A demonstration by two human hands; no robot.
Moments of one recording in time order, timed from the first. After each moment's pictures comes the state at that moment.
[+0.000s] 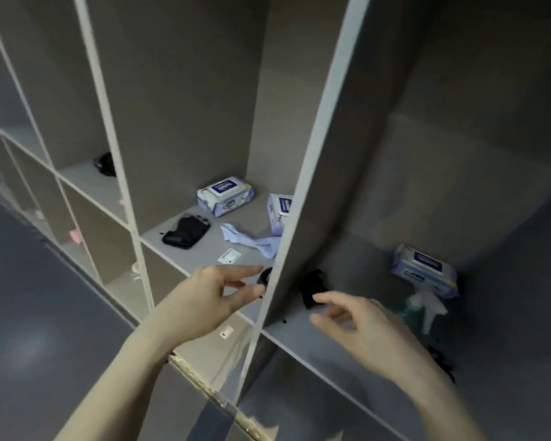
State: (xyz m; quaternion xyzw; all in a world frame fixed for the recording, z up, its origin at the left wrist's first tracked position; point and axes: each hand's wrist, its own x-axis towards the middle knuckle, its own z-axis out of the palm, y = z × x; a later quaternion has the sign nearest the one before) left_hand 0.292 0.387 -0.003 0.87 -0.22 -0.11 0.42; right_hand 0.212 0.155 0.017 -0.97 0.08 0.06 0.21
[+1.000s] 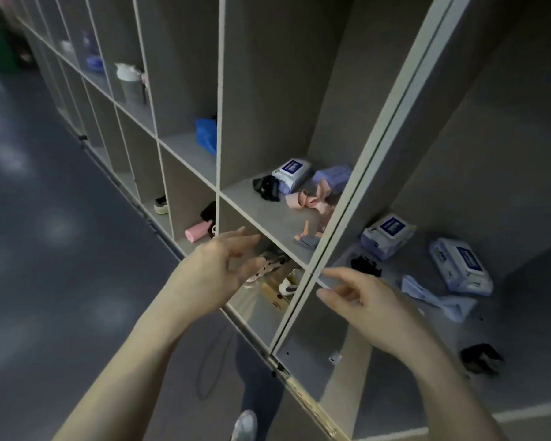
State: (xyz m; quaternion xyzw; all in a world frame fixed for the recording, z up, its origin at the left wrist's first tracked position) left_hand 0.477 0.795 0.009 0.91 -0.11 -0.01 0.41; right_hand 0.446 0.552 0.011 -0.96 -0.01 0.09 0.25
